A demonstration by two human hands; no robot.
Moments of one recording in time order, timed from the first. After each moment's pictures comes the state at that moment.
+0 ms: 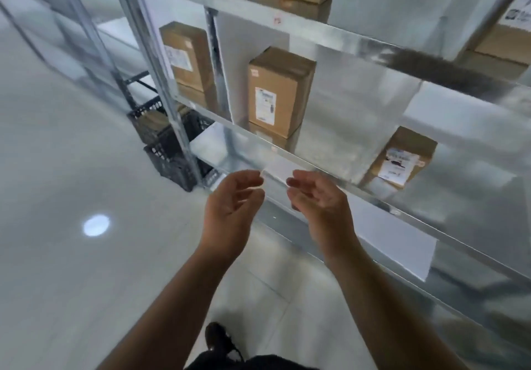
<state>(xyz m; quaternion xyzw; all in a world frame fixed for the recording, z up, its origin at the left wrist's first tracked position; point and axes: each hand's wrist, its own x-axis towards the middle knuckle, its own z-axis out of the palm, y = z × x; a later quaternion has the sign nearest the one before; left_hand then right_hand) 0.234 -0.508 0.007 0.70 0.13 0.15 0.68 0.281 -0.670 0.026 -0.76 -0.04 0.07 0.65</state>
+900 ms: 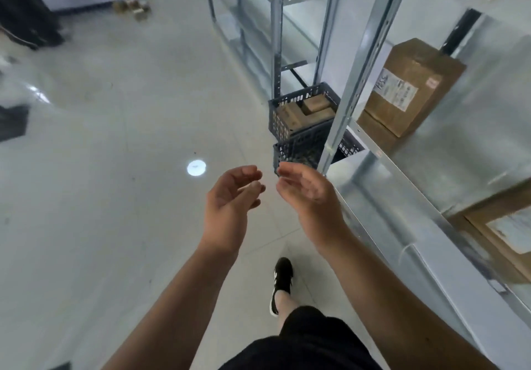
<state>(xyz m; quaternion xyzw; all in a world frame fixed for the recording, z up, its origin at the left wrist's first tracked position) 0.295 -0.088 -0.020 0.55 0.39 0.30 0.68 0.419 -0.183 -0.034 -0.68 -0.26 0.30 0.62</state>
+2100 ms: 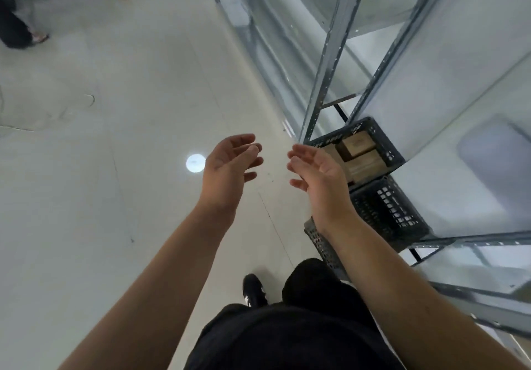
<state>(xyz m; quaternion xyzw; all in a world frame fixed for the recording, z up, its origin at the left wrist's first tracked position) 0.596 0.519 -0.023 0.53 0.45 0.22 0.69 0.710 0.397 -0.049 -0.69 -0.12 0.34 0.63</state>
